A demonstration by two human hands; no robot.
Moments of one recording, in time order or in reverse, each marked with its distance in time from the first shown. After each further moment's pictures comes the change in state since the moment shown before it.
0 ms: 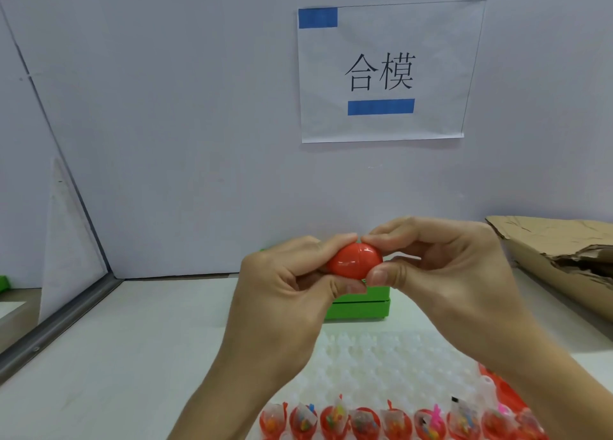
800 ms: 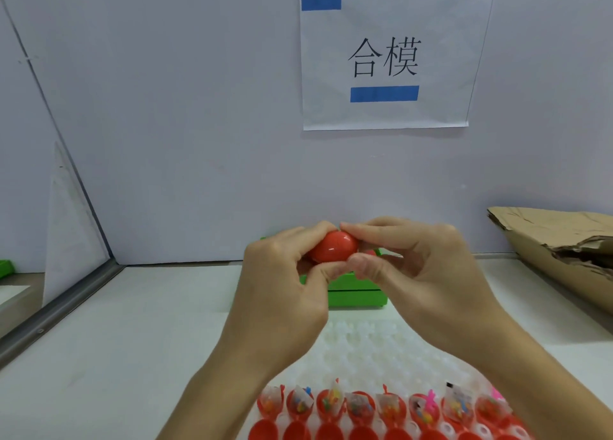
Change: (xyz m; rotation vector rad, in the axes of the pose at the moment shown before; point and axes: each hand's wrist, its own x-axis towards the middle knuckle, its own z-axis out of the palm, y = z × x) left_hand -0.003 -0.015 0.003 0.250 -0.047 0.009; right_hand -0.005 0.015 0.006 -0.251 -0.068 0.020
